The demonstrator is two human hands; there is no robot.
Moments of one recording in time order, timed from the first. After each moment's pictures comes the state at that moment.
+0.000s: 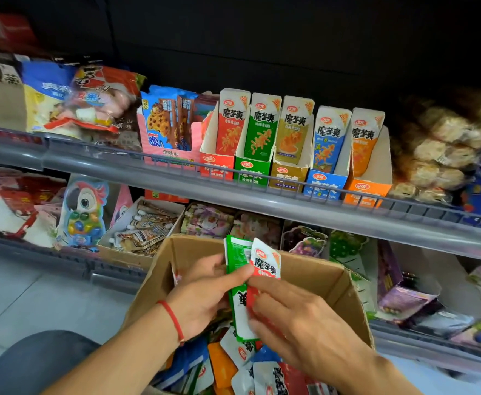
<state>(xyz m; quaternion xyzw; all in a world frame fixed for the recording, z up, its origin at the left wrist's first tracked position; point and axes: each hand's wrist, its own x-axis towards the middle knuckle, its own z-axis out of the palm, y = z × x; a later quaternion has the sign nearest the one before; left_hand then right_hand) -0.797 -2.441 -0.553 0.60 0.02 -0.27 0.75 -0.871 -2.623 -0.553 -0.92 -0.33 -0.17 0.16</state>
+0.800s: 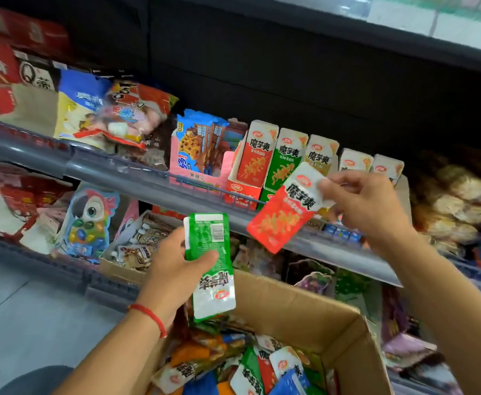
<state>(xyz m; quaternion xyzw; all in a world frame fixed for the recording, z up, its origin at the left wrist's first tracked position) -0.746 -2.371 -0.522 0.70 0.01 -0.01 0.71 -0.740 -2.636 -0.401 -0.85 0.03 -0.20 0.49</state>
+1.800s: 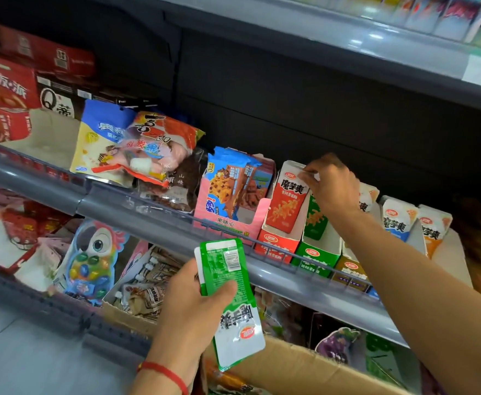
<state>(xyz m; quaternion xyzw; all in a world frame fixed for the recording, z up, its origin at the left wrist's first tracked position) -0.701 -2.346 -0.499 0.66 0.06 -0.04 0.75 -0.534 -2.595 -0.393 -0.94 -0.01 -0.34 0.02</state>
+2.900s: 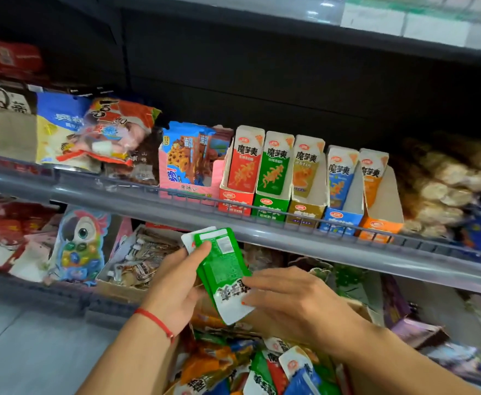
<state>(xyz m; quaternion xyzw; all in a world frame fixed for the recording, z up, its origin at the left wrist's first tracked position) -0.730 -2.378 -0.515 0.53 0.10 -0.14 0.83 -0.799 -2.593 -0.509 -0.91 -0.36 -0.17 0.12</state>
